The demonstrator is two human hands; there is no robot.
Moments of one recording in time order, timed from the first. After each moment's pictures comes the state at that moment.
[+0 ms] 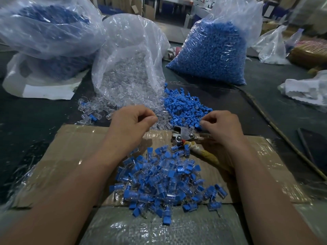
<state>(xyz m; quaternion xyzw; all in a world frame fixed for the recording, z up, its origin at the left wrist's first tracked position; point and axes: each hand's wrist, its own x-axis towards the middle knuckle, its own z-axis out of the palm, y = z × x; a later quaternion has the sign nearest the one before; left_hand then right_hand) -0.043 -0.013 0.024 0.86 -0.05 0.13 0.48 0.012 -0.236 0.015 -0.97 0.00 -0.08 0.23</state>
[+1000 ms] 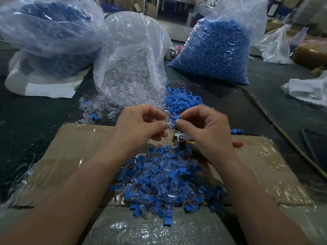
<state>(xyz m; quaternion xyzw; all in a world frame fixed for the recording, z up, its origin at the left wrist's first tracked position) -0.049 -0.023 0.030 0.73 -0.04 0.03 0.68 -0.045 -0.179 0.036 -0.80 -0.18 -0.12 0.56</state>
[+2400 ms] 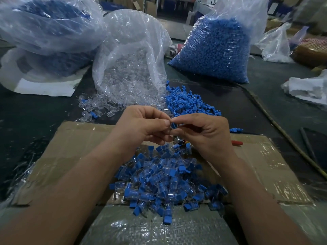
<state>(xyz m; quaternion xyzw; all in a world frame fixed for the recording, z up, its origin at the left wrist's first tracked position) -0.052 -0.021 0.036 0.67 -0.07 -0.07 0.74 -0.047 -0.183 0.029 -0.77 -0.29 -0.13 0.55</state>
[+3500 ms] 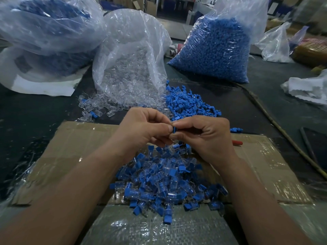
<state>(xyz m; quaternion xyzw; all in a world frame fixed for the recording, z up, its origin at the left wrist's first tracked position) -0.053 -0.023 0.036 0.70 -0.07 -0.08 0.70 -0.044 -0.186 0.026 -0.79 -0.32 -0.18 0.49</state>
